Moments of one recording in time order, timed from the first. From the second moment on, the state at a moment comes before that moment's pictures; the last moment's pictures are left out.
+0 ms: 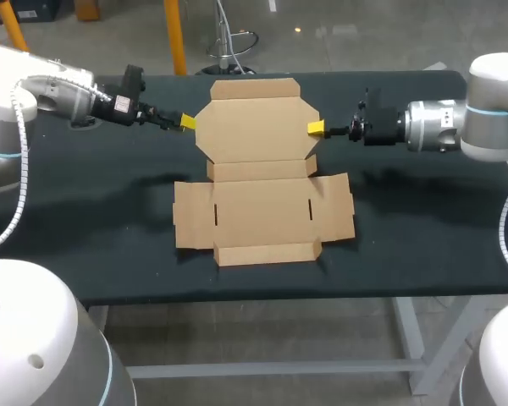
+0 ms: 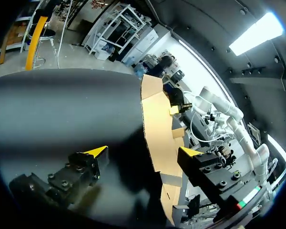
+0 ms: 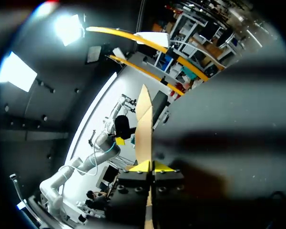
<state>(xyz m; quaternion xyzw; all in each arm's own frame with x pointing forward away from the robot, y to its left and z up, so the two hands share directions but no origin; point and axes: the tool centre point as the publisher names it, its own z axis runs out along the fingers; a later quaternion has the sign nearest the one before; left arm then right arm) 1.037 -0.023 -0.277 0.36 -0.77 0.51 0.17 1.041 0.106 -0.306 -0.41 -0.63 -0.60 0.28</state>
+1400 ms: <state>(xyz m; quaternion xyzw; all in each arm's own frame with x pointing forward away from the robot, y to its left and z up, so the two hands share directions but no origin) 1.043 -0.090 -0.269 0.22 -0.76 0.58 0.19 1.055 0.124 -0.282 -0.34 -0.60 -0.68 0.25</state>
